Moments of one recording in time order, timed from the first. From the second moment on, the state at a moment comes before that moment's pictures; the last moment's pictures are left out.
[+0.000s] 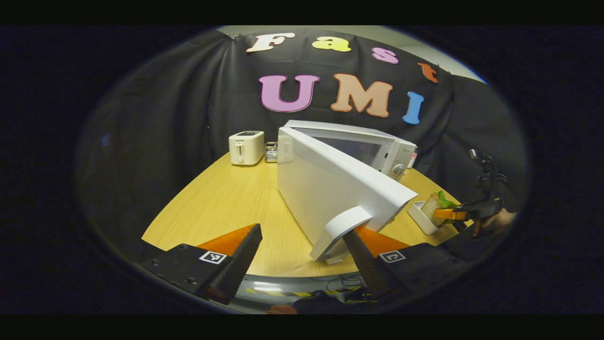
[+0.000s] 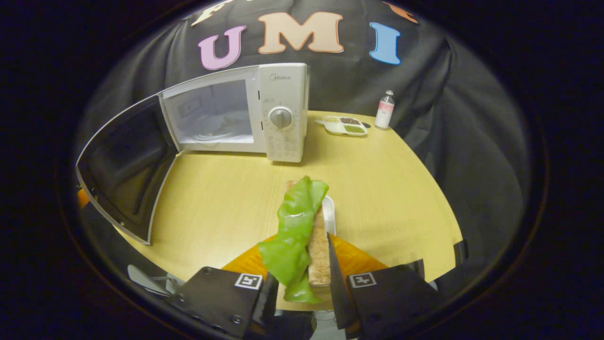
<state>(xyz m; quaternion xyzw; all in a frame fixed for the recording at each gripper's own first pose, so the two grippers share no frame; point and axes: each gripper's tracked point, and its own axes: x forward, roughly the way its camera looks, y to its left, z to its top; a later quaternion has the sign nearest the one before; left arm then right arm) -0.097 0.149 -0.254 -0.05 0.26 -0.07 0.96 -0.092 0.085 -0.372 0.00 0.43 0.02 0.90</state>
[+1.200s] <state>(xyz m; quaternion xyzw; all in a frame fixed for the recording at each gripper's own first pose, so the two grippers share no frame) -0.079 0.174 -0.070 -0.08 0.05 -0.01 0.99 -0.027 0.155 -0.278 0.09 0.35 0.10 0.93</state>
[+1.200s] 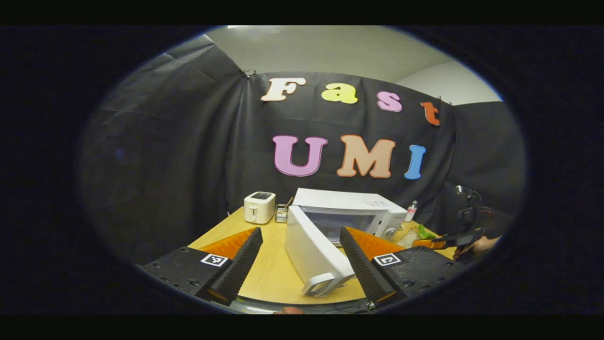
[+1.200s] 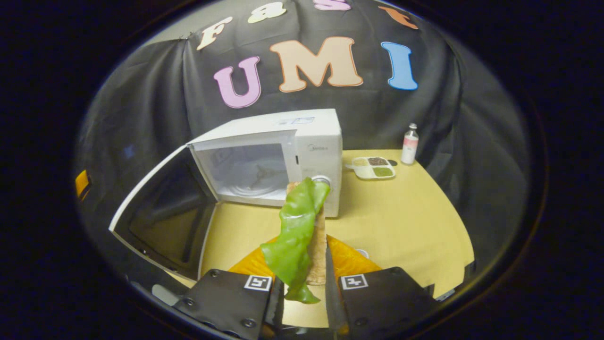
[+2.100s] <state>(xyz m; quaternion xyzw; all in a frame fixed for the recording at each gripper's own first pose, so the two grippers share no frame) -0.102 0.195 -0.076 -0.05 0.08 0.03 1.00 0.100 0.327 -0.306 0.36 0.33 0.09 0.87</state>
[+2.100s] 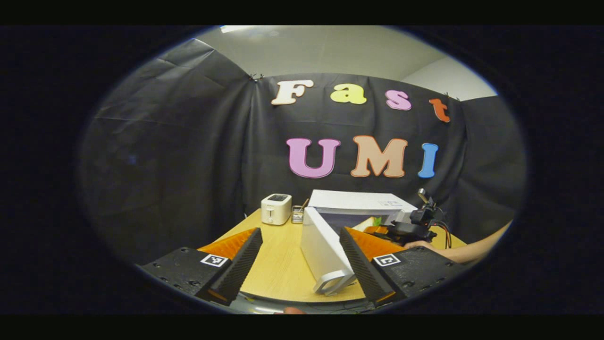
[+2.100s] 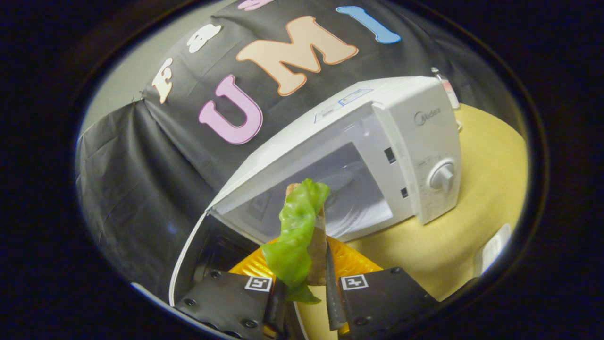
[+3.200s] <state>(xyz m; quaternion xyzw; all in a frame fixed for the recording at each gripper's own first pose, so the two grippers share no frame) -0.144 0.207 -0.087 -0.06 0.12 0.09 0.99 0.206 0.357 -0.366 0.39 0.26 -0.03 0.88</state>
